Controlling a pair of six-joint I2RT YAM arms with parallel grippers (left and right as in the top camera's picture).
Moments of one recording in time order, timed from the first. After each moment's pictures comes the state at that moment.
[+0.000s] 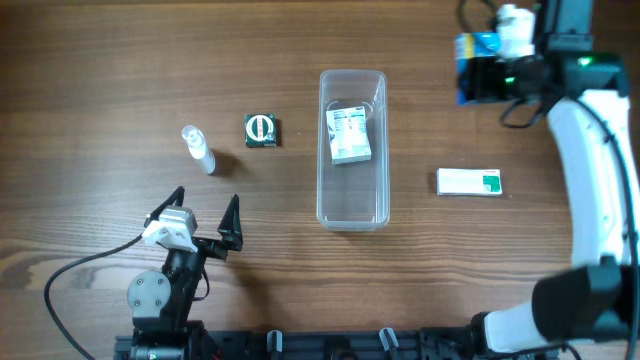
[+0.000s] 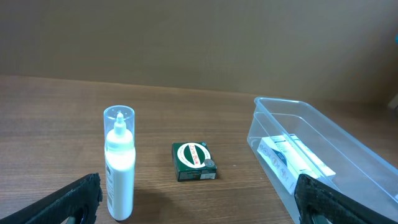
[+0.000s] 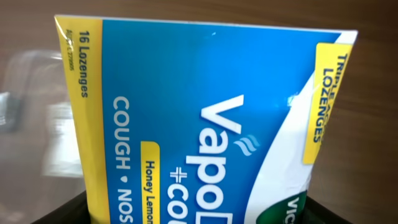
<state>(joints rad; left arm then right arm) 0.00 0.02 0.01 -0.05 0.21 -0.10 -0.01 1.66 1.64 -0.99 -0.15 -0.11</state>
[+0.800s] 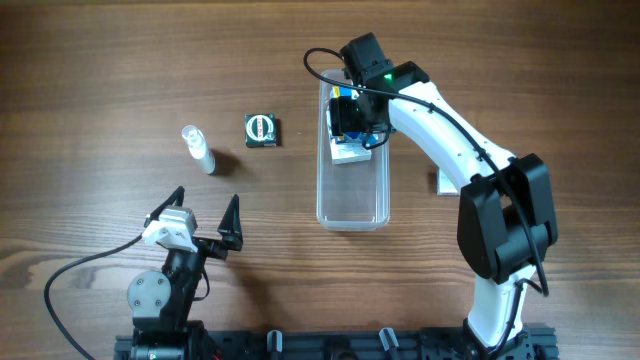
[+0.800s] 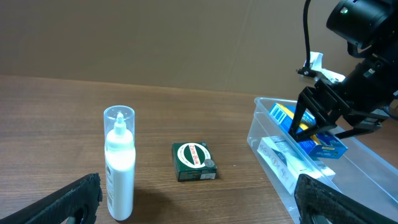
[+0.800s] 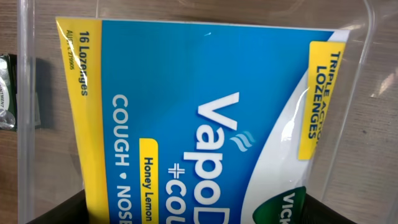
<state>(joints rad) 0.00 0.02 0.01 -0.05 0.21 -0.10 0.45 2.05 1.64 -0.84 -0.03 0.34</state>
